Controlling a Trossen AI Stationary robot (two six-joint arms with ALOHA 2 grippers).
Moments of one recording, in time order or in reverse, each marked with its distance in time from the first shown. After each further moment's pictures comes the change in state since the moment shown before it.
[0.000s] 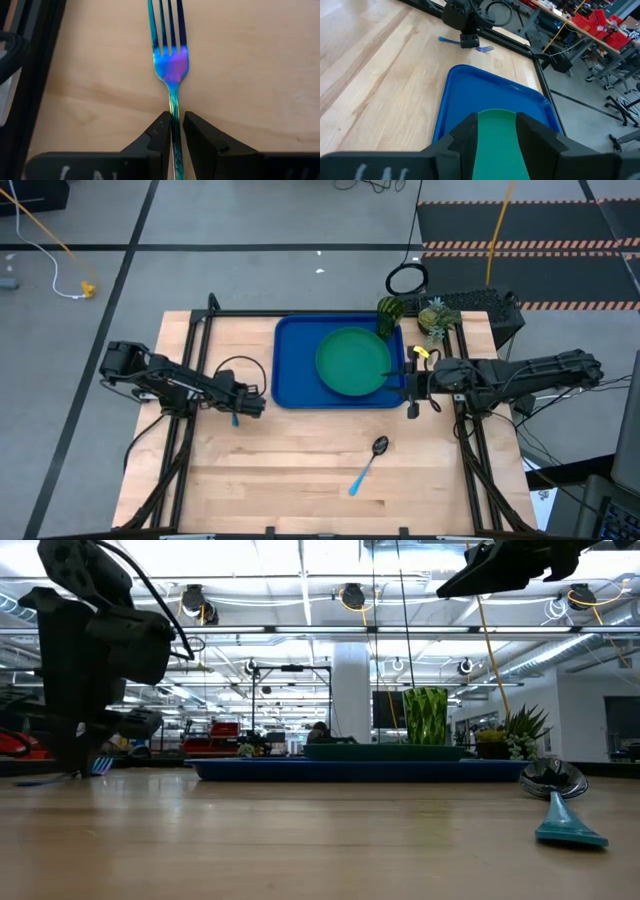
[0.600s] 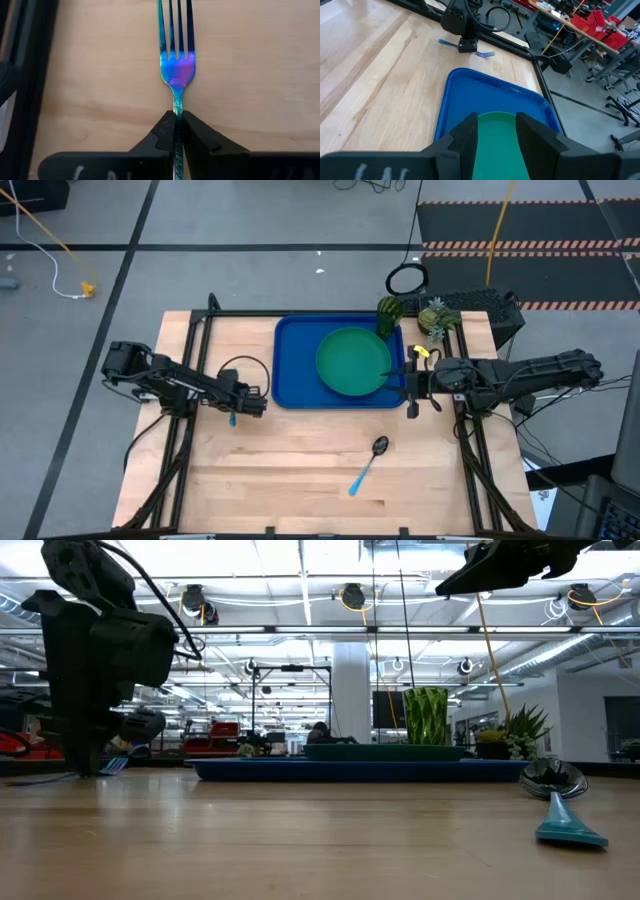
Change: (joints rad) left arm 0.002 0.004 0.012 0.015 -0.031 0.119; right arm 0.000 0.000 0.000 0.014 -0.001 0.012
